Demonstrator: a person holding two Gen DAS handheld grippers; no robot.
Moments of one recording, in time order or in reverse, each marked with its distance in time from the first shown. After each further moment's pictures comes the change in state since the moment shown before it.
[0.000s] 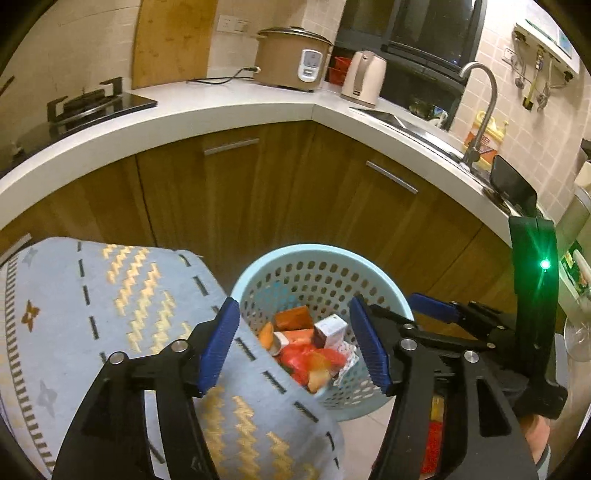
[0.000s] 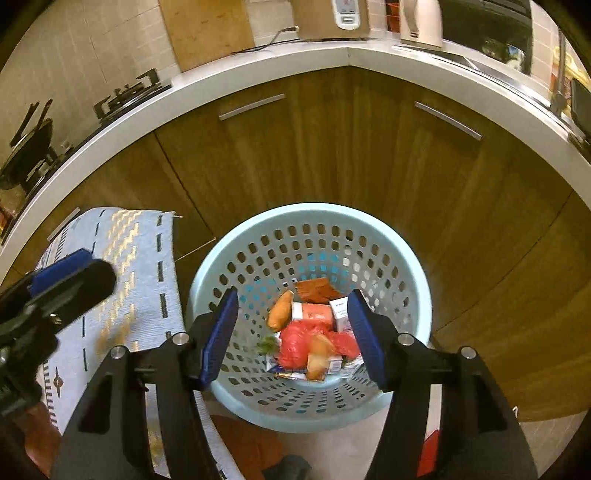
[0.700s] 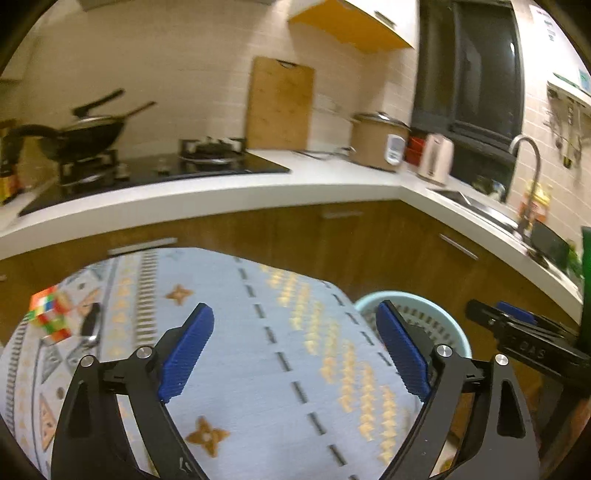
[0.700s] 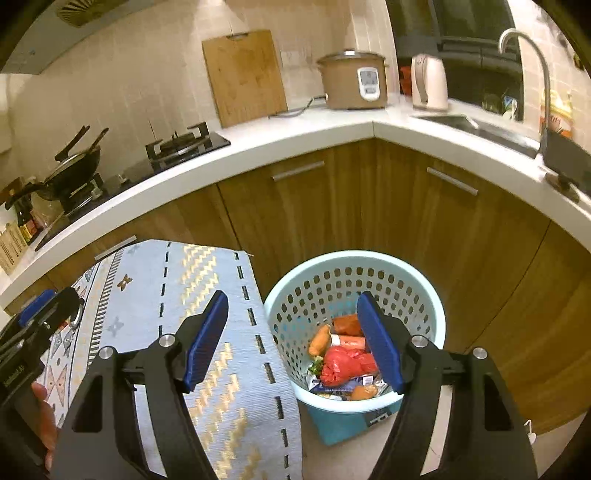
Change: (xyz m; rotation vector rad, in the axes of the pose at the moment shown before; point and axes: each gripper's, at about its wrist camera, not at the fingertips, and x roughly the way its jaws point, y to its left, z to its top) left arm -0.147 0.061 -0.071 -0.123 -0.331 0.310; right arm -0.098 0.064 -0.040 -0.048 -0.270 0.053
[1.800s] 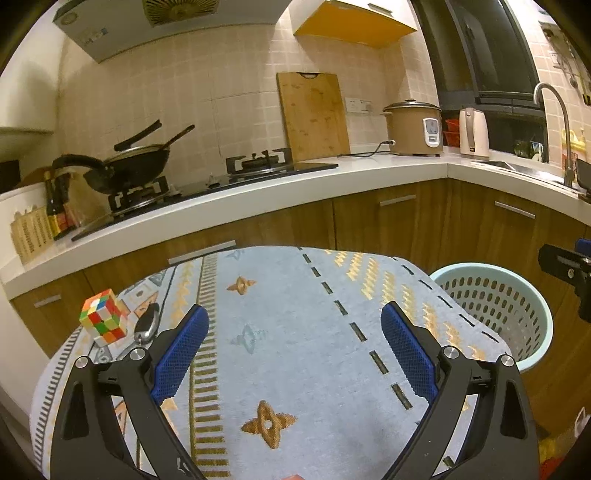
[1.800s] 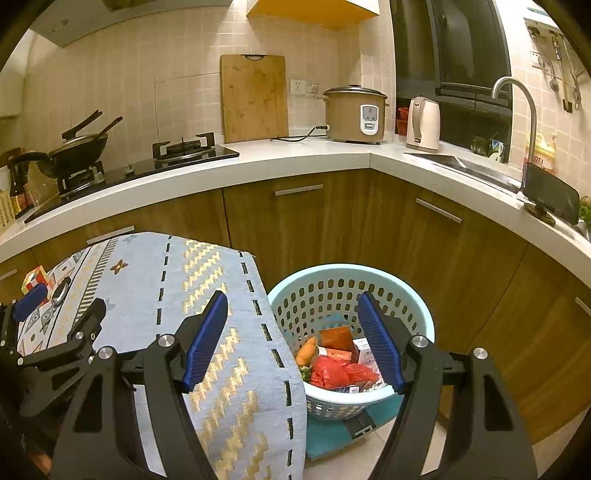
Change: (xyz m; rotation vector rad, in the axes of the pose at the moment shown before) left arm 0.013 0.006 -0.052 0.160 -0.067 0.237; right arm -0.019 0.037 -0.044 -0.100 -0.123 -0.091
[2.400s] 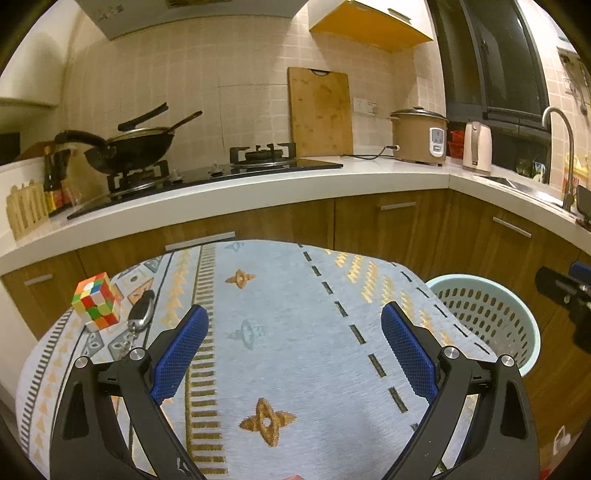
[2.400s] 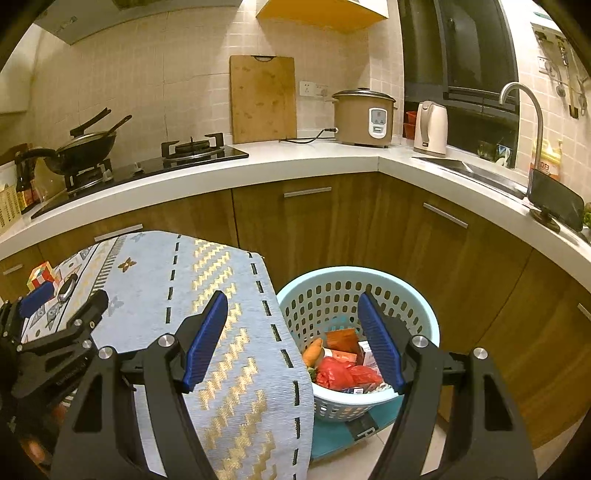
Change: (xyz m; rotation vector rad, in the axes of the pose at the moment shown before) left arm 0.003 0.019 0.002 -0.085 0.019 -0.036; right arm -0.002 0.008 0.002 -0.026 -0.006 0.019
